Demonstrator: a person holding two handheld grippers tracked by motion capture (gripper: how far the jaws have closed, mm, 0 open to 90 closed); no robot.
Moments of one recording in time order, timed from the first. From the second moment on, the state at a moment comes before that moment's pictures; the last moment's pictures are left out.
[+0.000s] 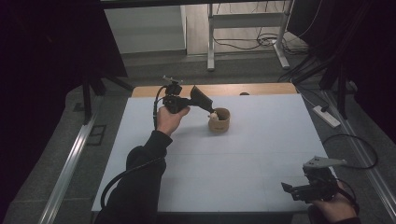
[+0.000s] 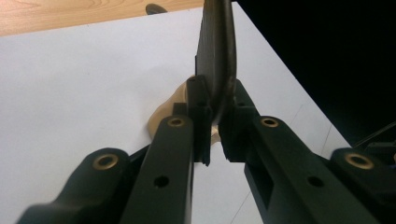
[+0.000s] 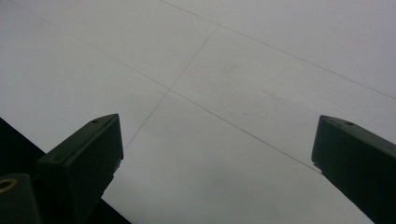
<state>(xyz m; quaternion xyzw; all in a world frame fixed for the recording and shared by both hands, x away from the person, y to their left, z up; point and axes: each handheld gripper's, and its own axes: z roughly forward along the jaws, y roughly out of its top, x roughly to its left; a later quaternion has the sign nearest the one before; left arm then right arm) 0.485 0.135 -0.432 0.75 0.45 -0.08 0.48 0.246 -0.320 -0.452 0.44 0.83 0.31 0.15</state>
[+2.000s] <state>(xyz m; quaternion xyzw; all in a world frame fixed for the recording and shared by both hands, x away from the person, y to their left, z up) 0.465 0.136 -0.425 0.78 0.38 0.17 0.46 0.245 -0.318 -0.452 0.43 0.84 0.30 0.15</state>
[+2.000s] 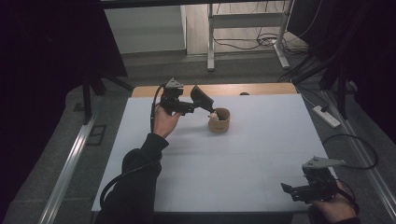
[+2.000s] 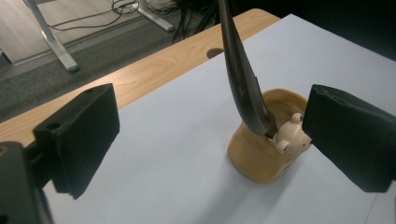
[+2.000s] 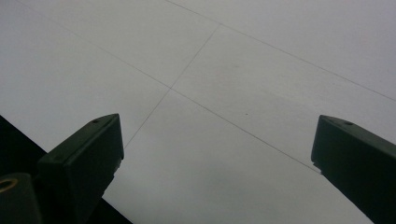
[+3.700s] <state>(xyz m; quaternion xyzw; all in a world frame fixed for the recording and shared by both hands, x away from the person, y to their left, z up) 0.430 0.167 -0.438 0.78 0.40 0.14 0.47 0.243 -0.318 -0.451 0.43 0.84 0.31 0.15</state>
